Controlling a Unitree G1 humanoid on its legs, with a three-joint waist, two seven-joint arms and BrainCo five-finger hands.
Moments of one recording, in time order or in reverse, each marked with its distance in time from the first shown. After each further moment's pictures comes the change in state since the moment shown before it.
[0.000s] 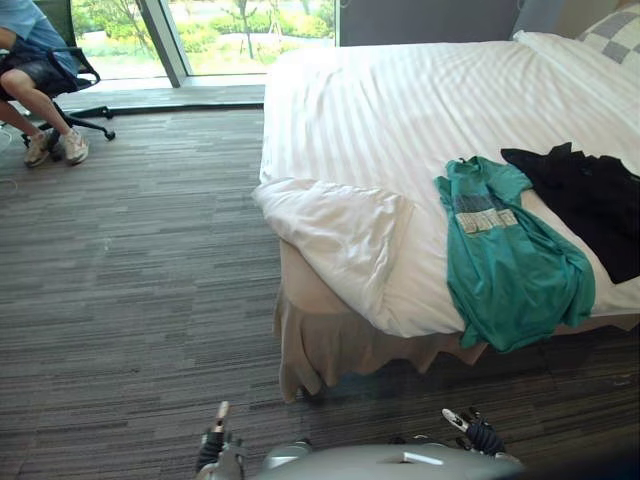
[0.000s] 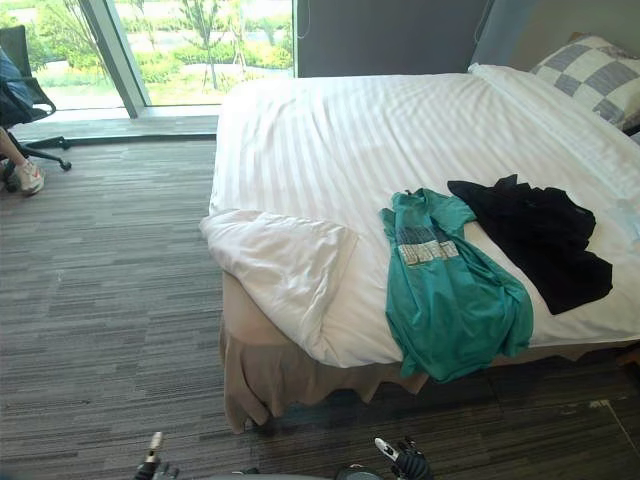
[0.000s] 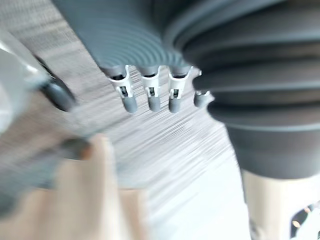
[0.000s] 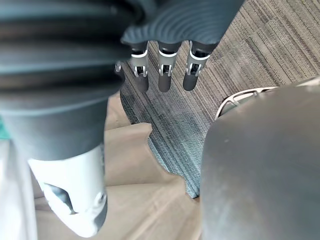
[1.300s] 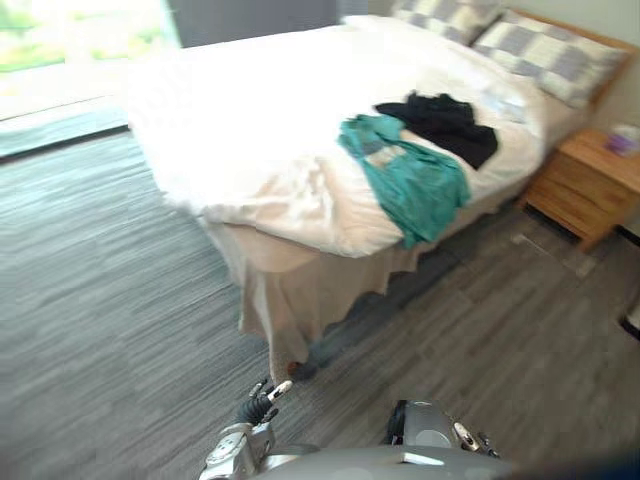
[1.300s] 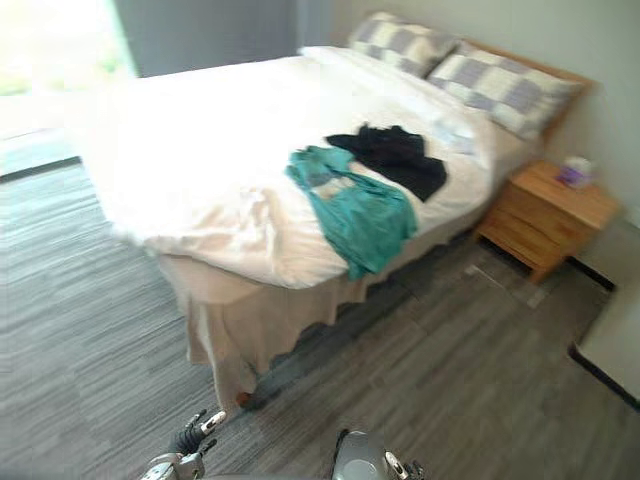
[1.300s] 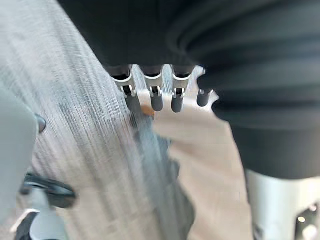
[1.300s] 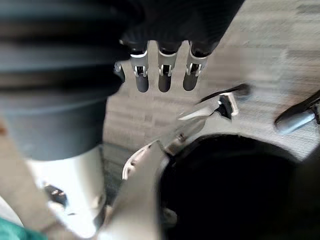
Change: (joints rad) left arm -0.080 -0.008 -0.214 0.009 0.778 0.187 -0.069; right arm 0.061 0.102 -0.192 -0.007 0.127 -0.083 0.053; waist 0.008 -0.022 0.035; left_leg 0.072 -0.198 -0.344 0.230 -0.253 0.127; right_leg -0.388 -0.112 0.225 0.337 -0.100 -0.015
